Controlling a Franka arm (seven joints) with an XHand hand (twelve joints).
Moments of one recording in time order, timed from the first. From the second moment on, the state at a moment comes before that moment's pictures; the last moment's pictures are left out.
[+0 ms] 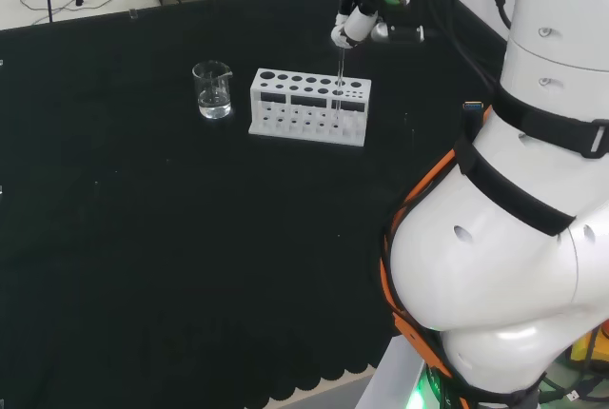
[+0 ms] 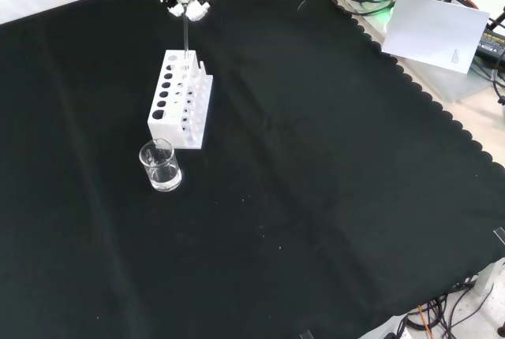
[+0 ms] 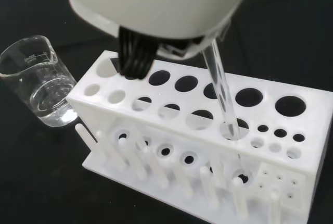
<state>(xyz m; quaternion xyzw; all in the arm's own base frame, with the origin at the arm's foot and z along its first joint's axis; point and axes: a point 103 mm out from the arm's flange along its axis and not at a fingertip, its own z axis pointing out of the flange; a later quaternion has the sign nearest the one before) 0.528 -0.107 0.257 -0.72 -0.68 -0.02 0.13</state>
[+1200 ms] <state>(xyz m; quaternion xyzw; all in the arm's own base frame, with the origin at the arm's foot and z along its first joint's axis) 0.527 -0.112 0.260 -0.71 -0.68 -0.03 0.17</state>
